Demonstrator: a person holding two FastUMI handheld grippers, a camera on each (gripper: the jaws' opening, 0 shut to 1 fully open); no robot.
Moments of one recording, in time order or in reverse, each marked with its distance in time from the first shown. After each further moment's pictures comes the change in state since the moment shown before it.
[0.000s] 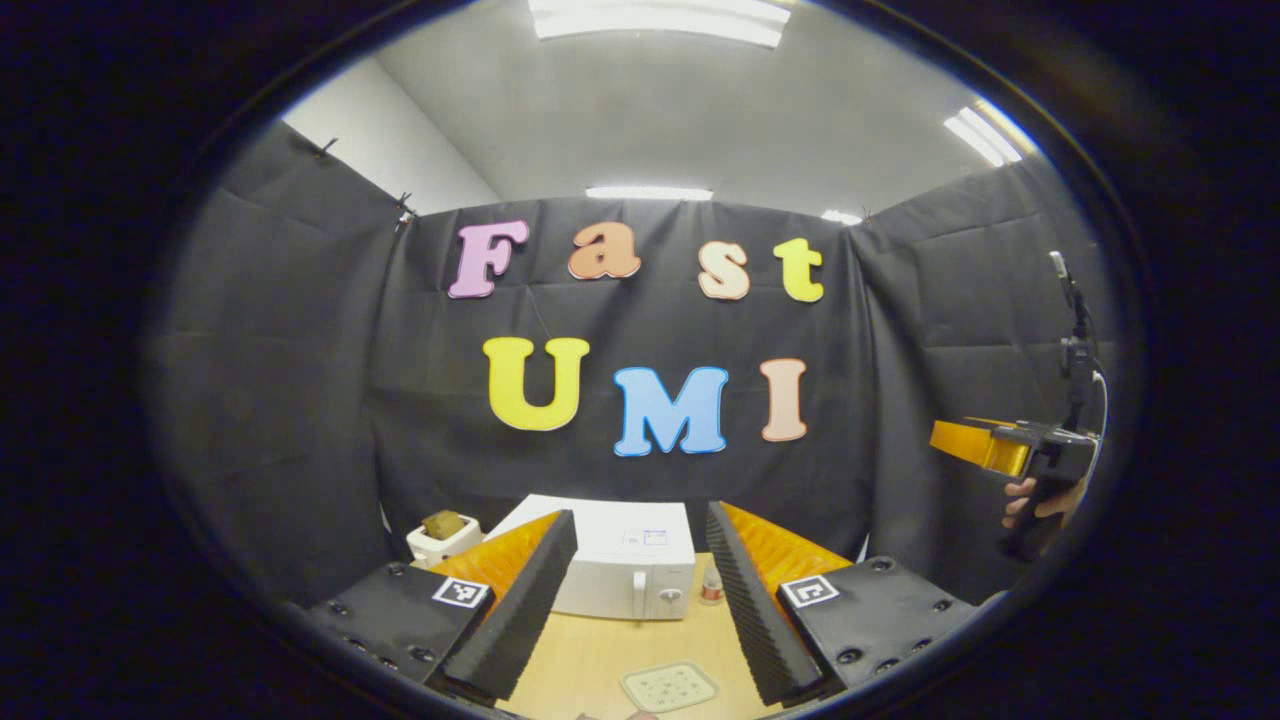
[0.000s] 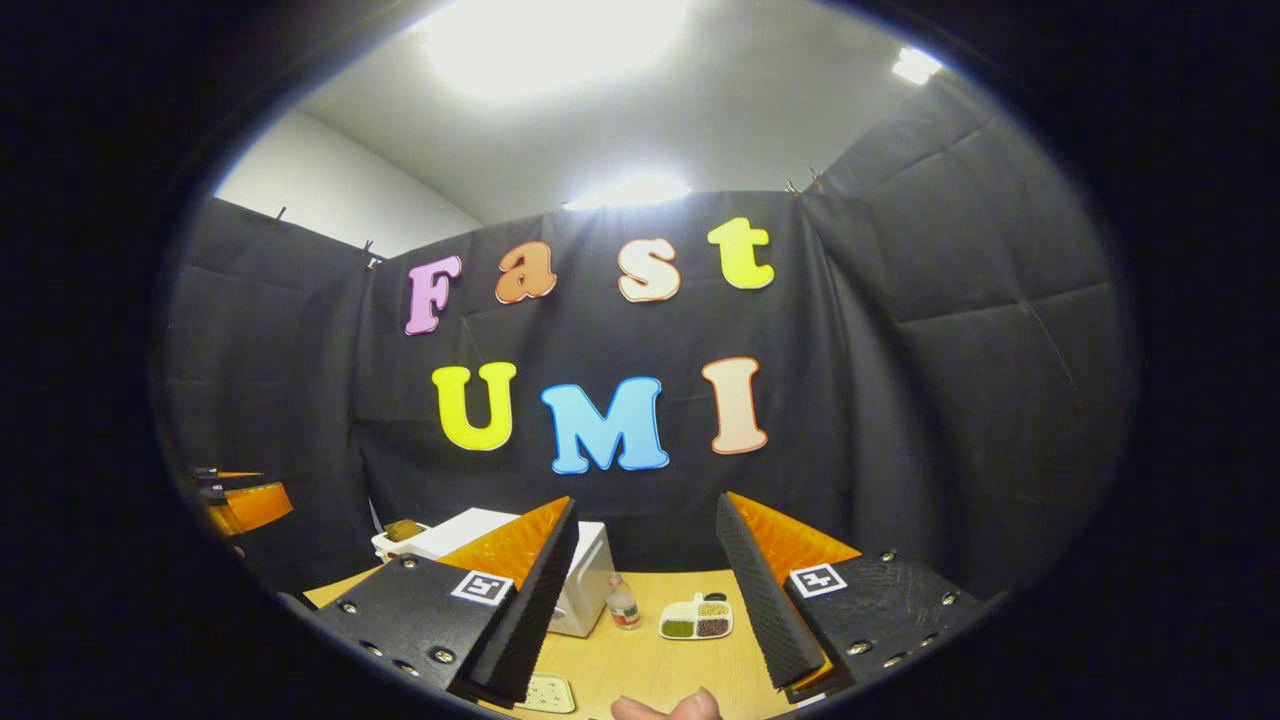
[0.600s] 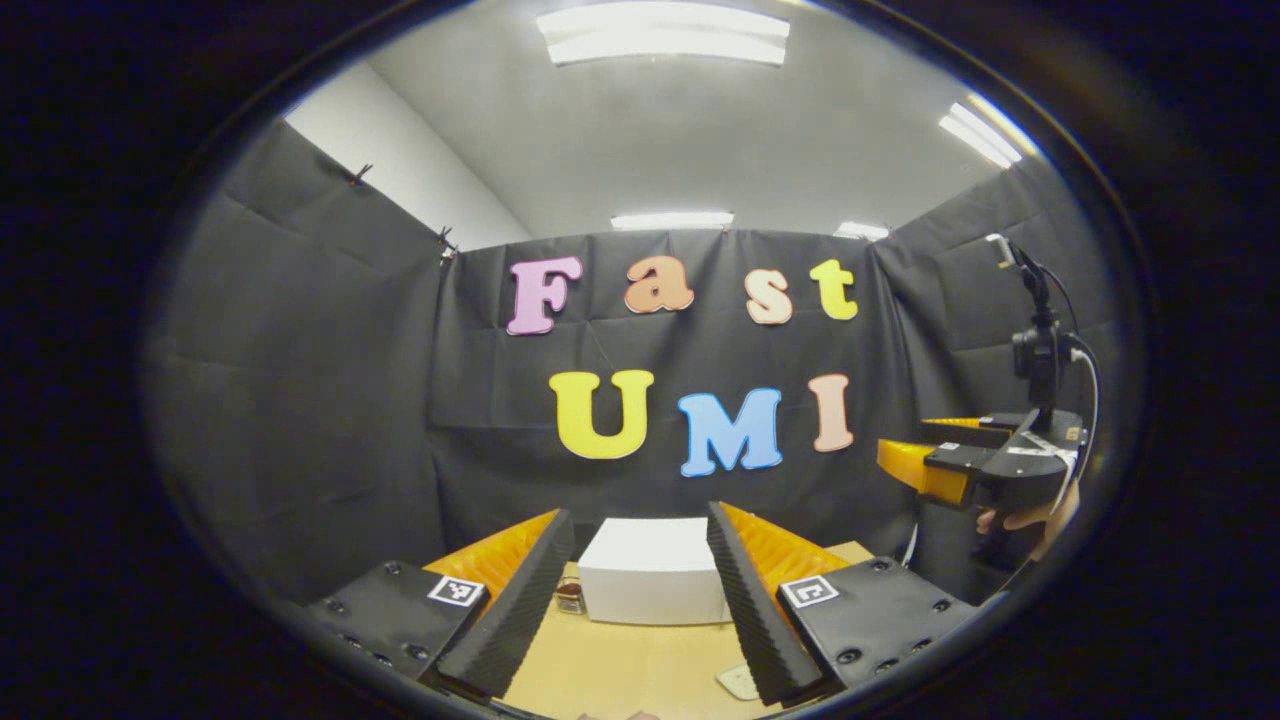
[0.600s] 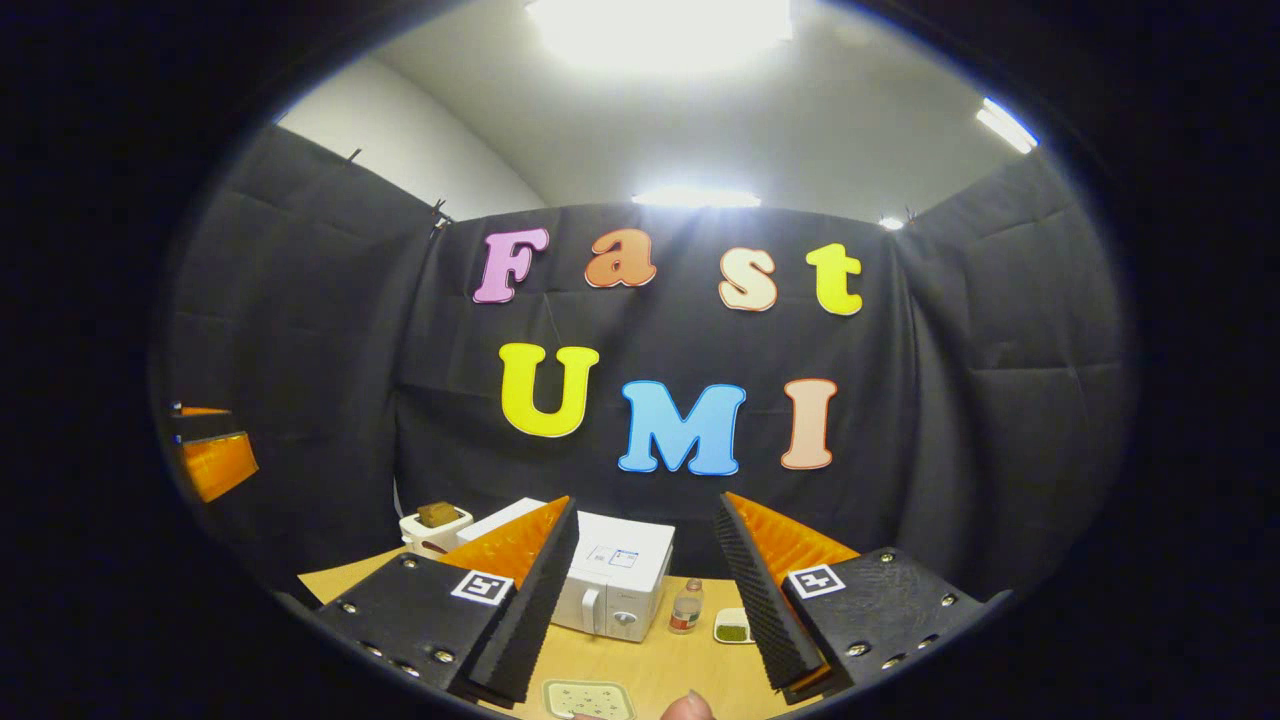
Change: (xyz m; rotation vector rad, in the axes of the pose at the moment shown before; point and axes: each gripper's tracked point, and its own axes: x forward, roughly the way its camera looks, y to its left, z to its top) left arm -0.063 0.153 0.006 0.078 -0.080 0.053; right arm 0.010 0.191 -0.016 -0.168 0.018 0.047
